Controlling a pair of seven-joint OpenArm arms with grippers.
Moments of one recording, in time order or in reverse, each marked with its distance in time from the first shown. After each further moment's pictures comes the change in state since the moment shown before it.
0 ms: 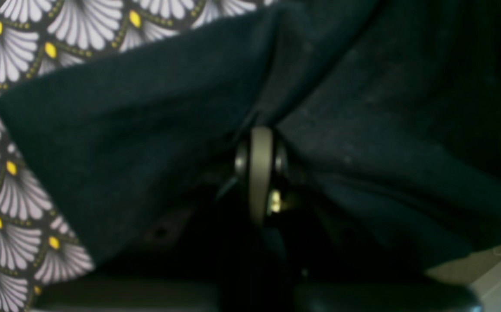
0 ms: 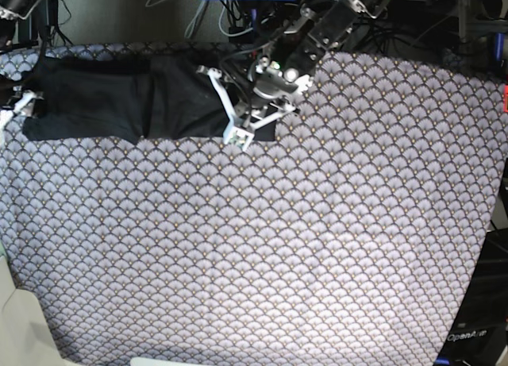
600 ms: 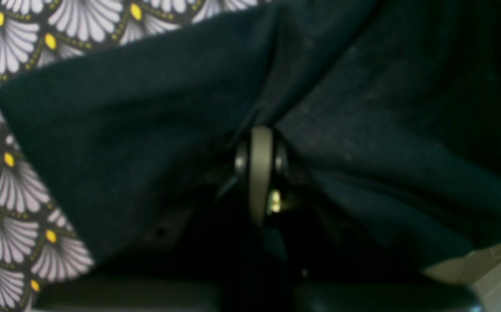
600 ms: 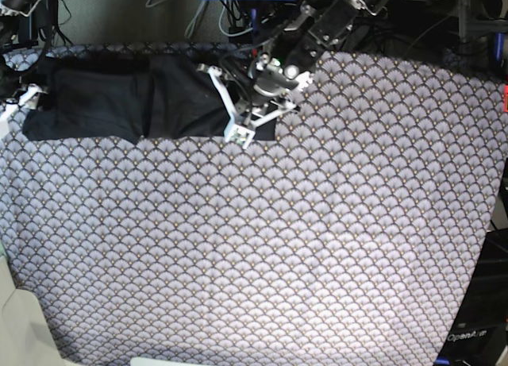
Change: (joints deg) left arm 0.9 0.0 0.0 0.4 0.4 0.0 -0.2; right arm -0.3 0.1 -0.1 -6.7 -0.2 0.0 4.0
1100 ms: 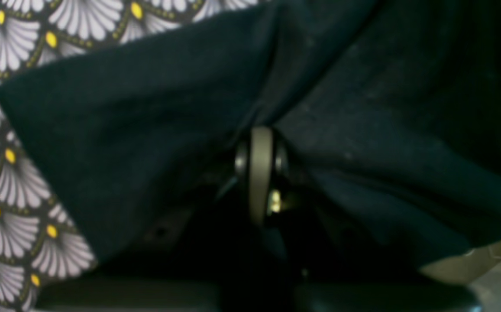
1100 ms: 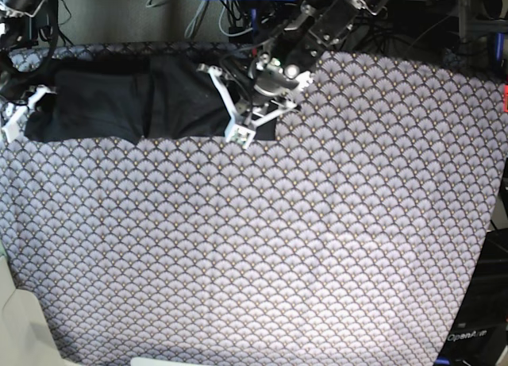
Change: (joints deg) left arm 0.0 0.0 0.0 0.9 0.0 0.3 0.9; right arm 0.0 -0.6 -4.4 0.6 -0.6 -0.2 0.6
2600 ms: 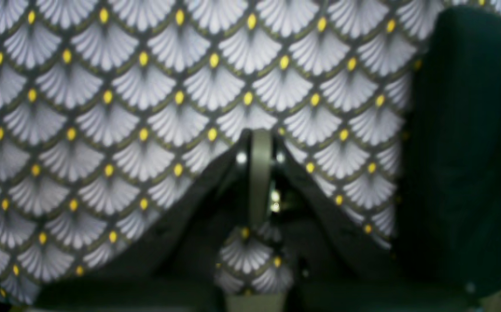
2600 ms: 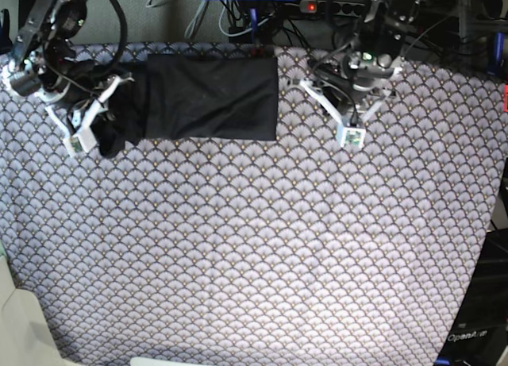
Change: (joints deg) left arm 12.5 -7.9 -24.5 12.2 -0.5 -0.4 0.2; right arm -4.3 -16.7 -11.3 34.1 0.7 -0.2 -14.4
